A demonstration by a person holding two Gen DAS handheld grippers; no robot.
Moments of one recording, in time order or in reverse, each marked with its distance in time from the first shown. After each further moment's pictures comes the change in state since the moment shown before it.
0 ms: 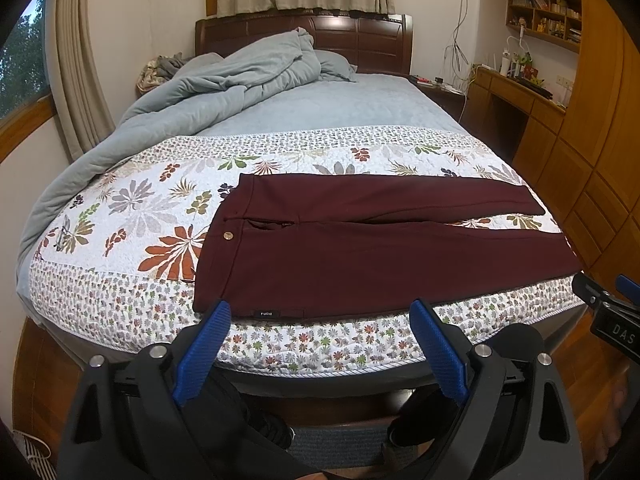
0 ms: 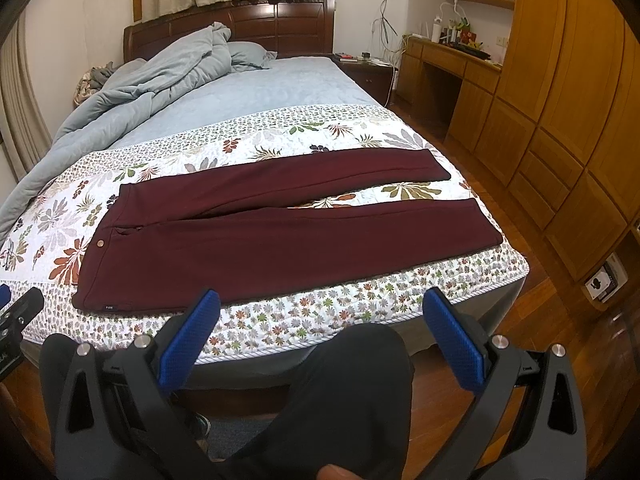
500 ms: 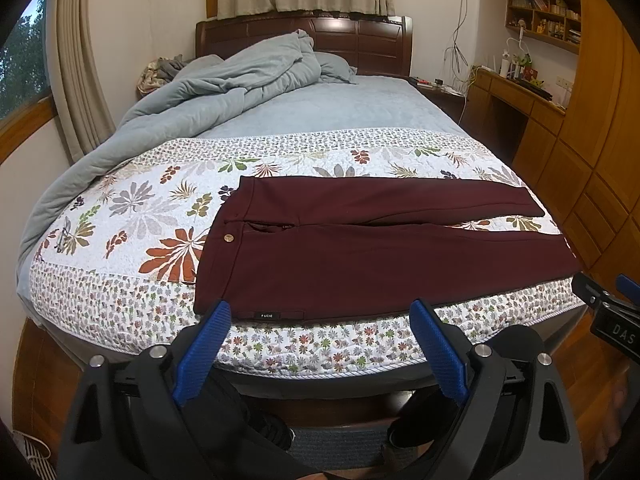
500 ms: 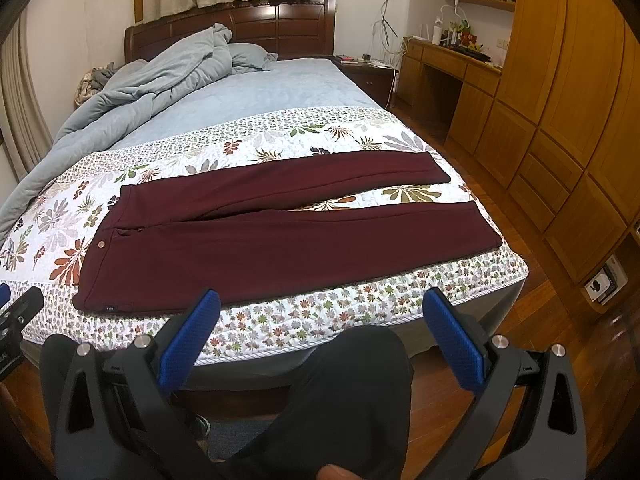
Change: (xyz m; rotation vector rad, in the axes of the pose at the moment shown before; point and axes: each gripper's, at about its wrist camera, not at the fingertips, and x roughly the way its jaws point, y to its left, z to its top) left arm -0.001 0.000 0.002 -0.001 -0.003 0.000; right arm 0.000 0.003 0.000 -0.001 -0.003 -0.001
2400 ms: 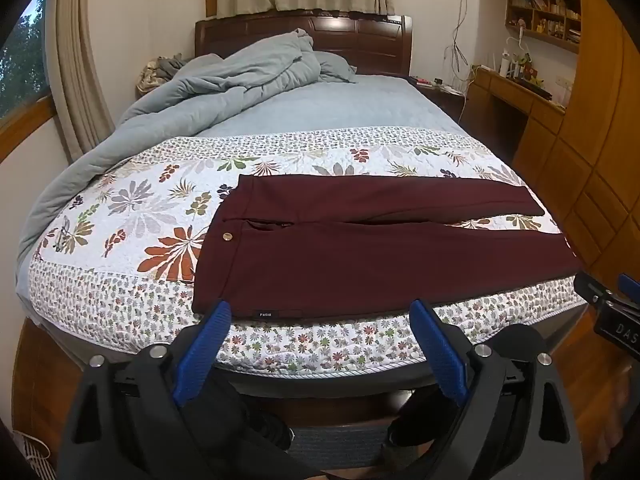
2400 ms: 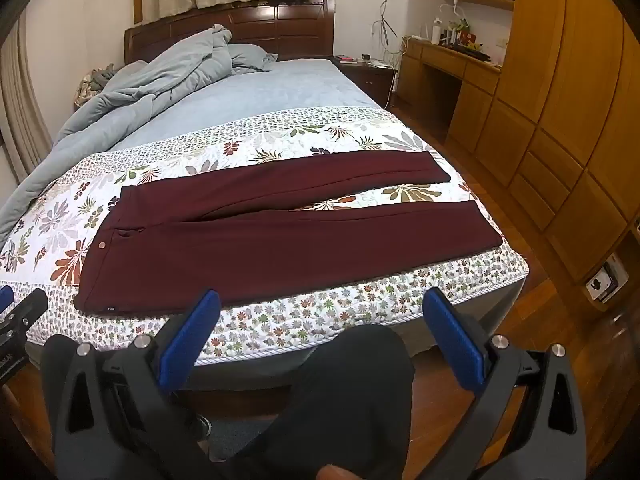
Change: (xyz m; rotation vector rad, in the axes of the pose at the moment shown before) left arm 0.004 0.002 -0.003 -0.004 -0.007 -0.002; right arm 0.001 0.000 -0.004 0.005 -0.004 0.004
